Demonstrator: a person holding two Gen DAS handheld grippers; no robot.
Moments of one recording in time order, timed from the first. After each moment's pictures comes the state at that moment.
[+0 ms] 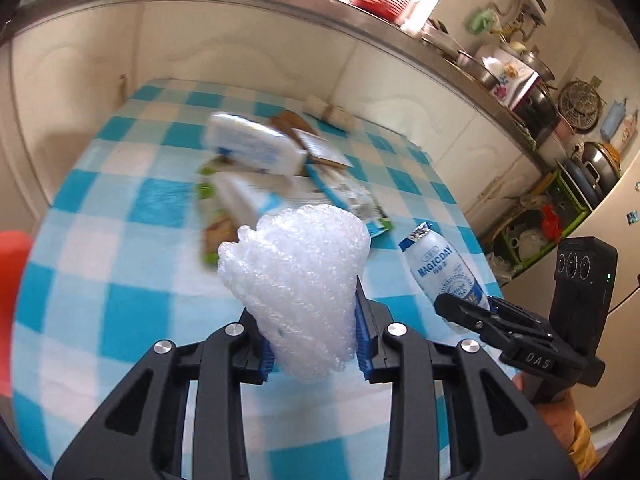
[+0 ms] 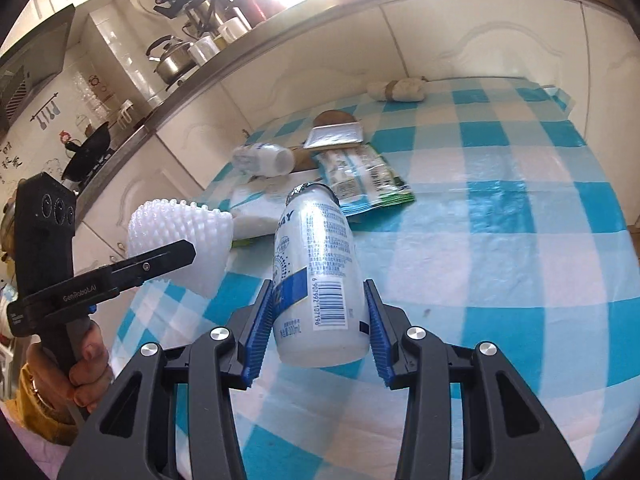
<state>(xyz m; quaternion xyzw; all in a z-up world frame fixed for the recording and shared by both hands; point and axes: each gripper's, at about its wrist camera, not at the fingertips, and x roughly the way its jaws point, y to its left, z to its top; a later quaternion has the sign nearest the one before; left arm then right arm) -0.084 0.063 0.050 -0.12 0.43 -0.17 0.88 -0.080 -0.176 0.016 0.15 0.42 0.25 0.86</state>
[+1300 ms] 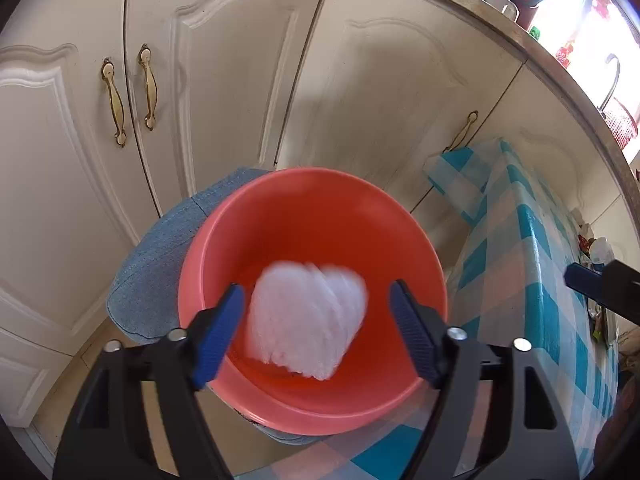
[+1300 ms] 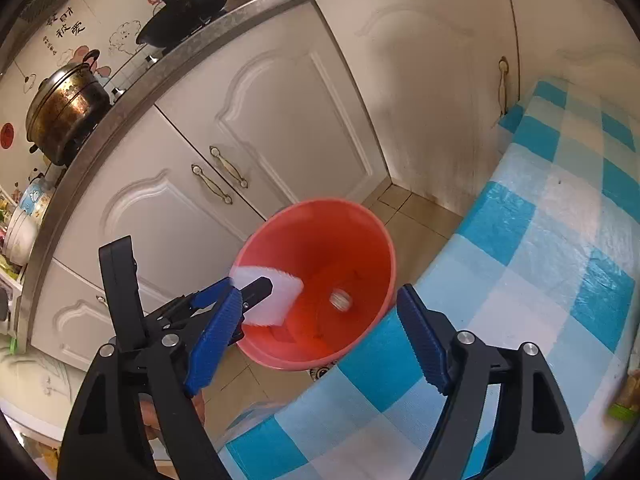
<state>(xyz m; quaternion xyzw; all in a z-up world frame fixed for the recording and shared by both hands) -0.131 0.385 -0.040 -0.23 0.40 0.17 0.87 -0.015 0.185 0.031 0.01 0.46 0.43 0.77</state>
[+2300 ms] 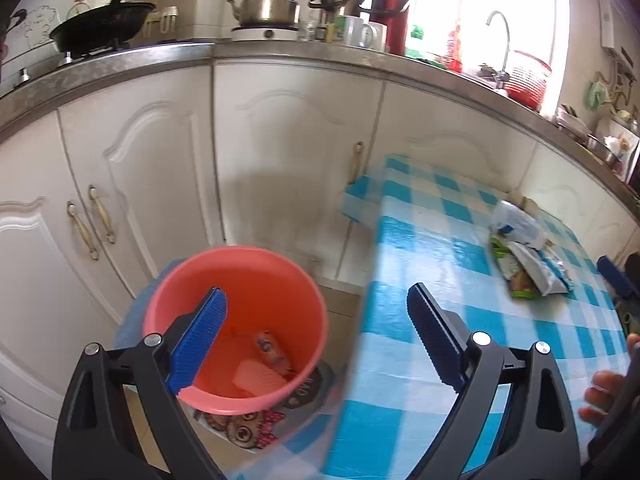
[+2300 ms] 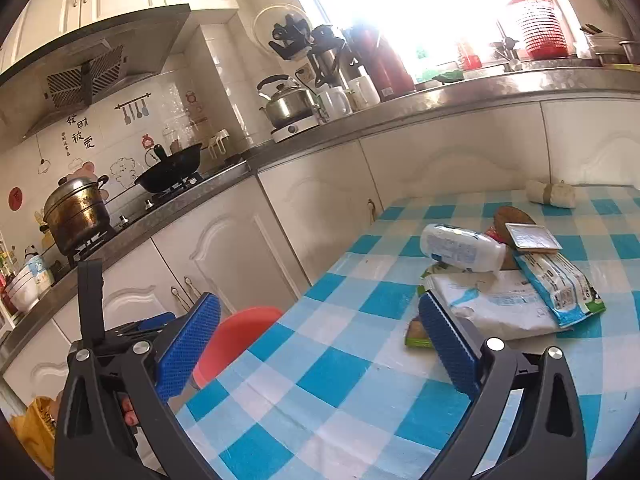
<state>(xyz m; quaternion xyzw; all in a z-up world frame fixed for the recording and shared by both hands) -0.152 0.268 0.054 -0.09 0.32 0.09 0.94 -0.102 -0.031 0.063 0.13 0.23 0.33 0.91</state>
